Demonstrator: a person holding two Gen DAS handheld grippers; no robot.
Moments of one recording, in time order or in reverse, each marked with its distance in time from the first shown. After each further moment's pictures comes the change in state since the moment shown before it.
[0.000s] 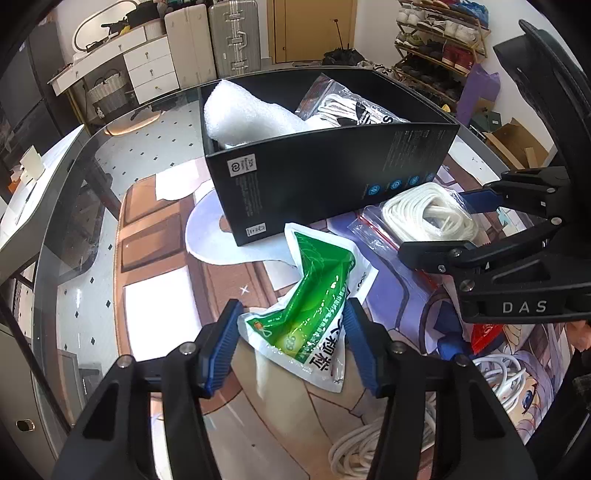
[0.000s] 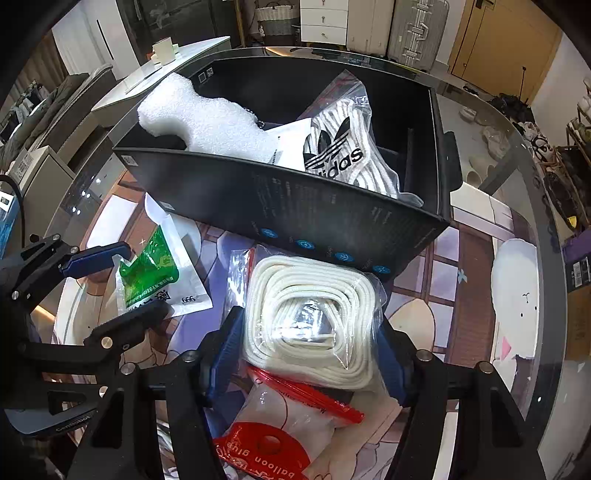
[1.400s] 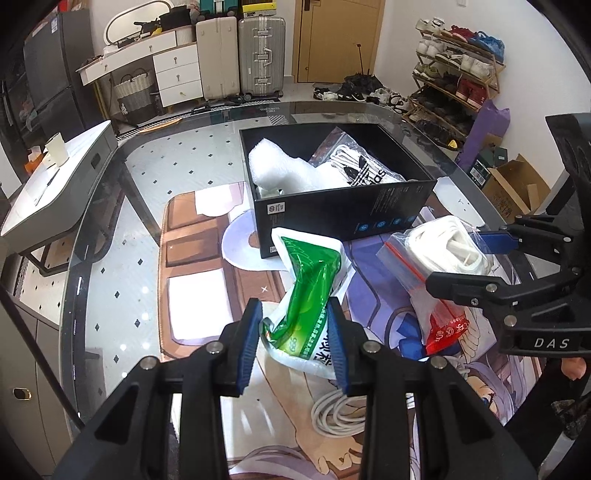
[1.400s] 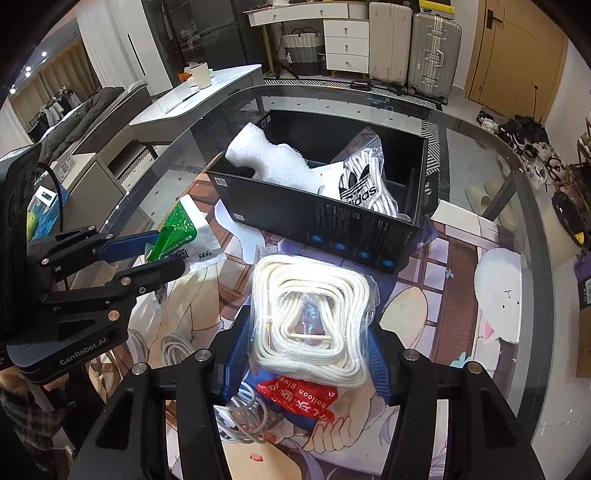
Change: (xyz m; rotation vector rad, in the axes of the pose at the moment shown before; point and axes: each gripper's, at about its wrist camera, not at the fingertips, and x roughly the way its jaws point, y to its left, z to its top) left arm -0.060 0.003 -0.003 -0.102 -0.080 0.019; right arm -0.096 -0.008 -0.035 -0.040 -0.118 0.095
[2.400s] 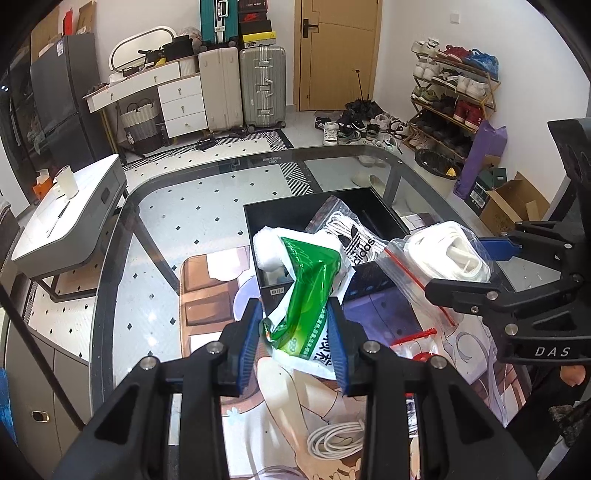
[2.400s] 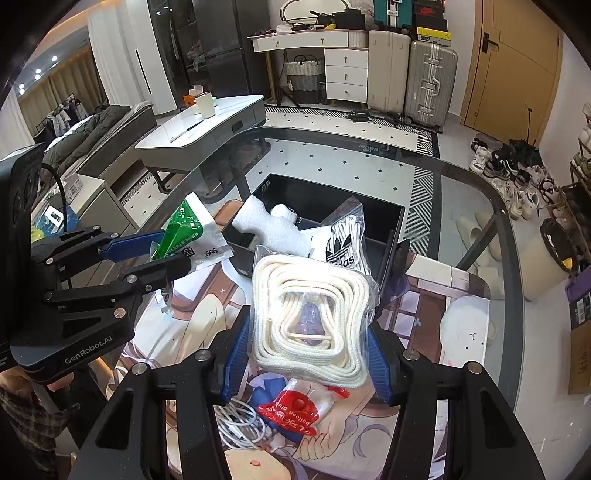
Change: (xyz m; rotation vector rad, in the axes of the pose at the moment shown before) left arm -0.036 -0.005 0.045 0.021 -0.103 0.025; right arm -0.050 0.000 0.040 -0.017 -0.098 -0.009
